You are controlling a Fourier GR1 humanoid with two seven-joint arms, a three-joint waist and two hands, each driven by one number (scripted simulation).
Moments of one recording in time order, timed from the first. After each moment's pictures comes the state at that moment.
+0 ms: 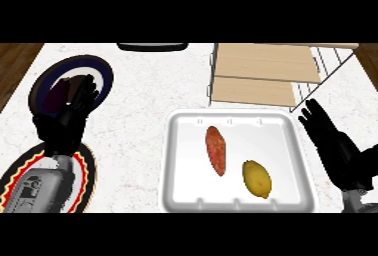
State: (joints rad) left arm -0.24 0.26 -0.03 -1.42 0.06 0.10 0.06; right arm -0.03 -0.47 0.20 -1.65 -0.43 -0.19 0.12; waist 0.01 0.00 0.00
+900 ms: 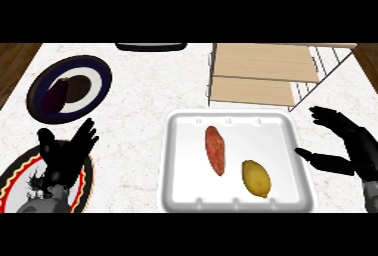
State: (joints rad) left arm -0.04 0.22 0.03 -1.36 0.17 0.04 0.26; right arm -0.07 -0.56 0.13 -1.44 -0.18 -0.12 -0.03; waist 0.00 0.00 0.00
